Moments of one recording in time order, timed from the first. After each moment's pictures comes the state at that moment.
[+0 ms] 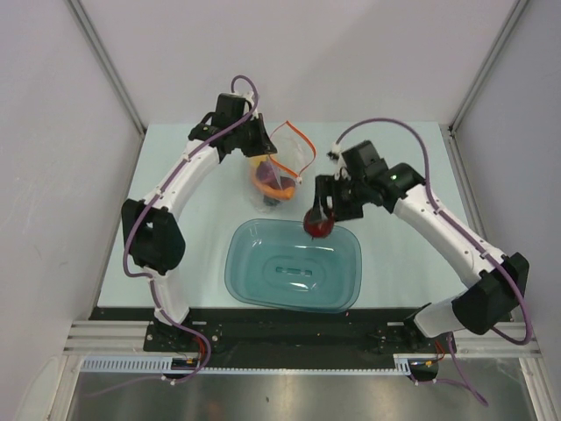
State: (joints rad) left arm -0.36 1.88 1.81 -0.59 0.29 -0.49; right arm 0.54 1.45 1.48 -0.89 -0.26 0.45
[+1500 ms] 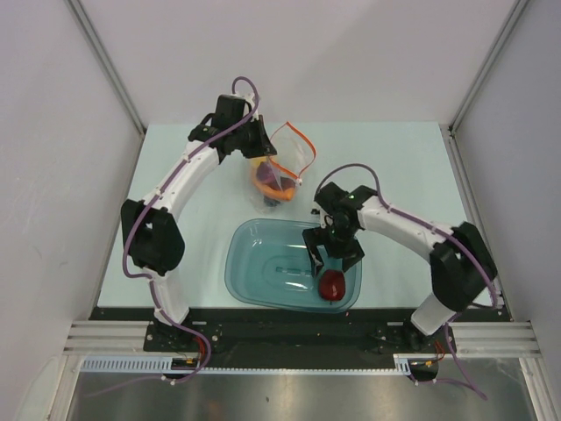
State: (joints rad) left arm -0.36 1.88 1.79 -0.59 0.30 -0.46; right arm 0.70 1.64 1.19 -1.04 -0.32 0.37
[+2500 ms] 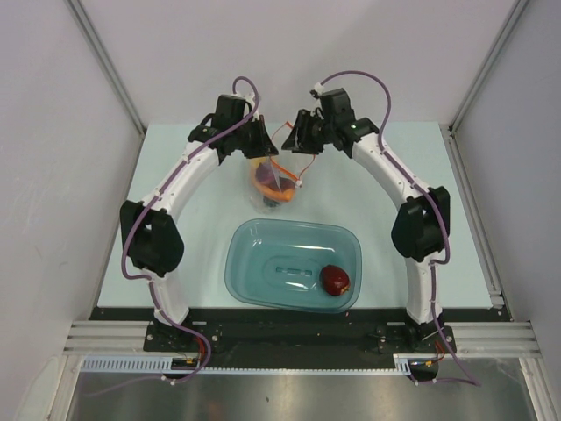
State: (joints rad) left arm -0.37 1.86 1.79 -0.59 0.32 -0.47; right arm 0.47 2.07 2.04 -0.56 -0.36 0.60
